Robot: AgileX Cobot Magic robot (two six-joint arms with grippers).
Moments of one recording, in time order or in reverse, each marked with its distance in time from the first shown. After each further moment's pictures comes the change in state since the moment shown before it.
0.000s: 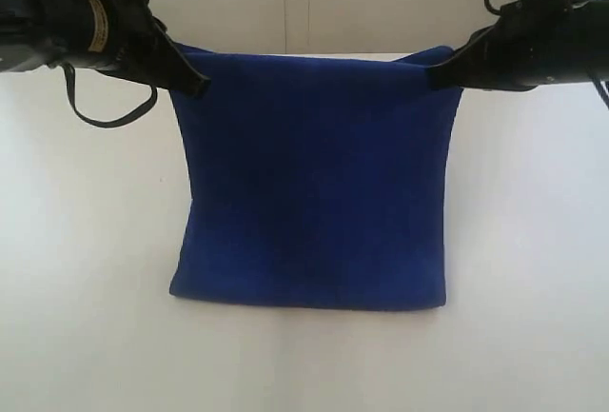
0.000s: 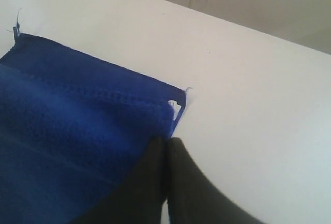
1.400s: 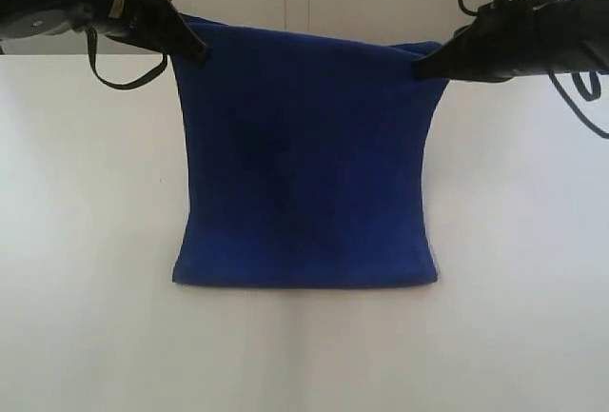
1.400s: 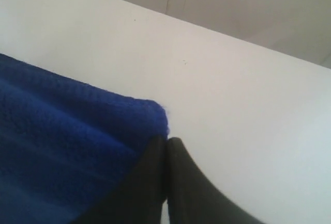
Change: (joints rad) left arm 0.069 0.133 -0.155 0.053 -0.012 0.031; right arm 0.000 0.174 -0.107 0.000 -0.115 -0.005
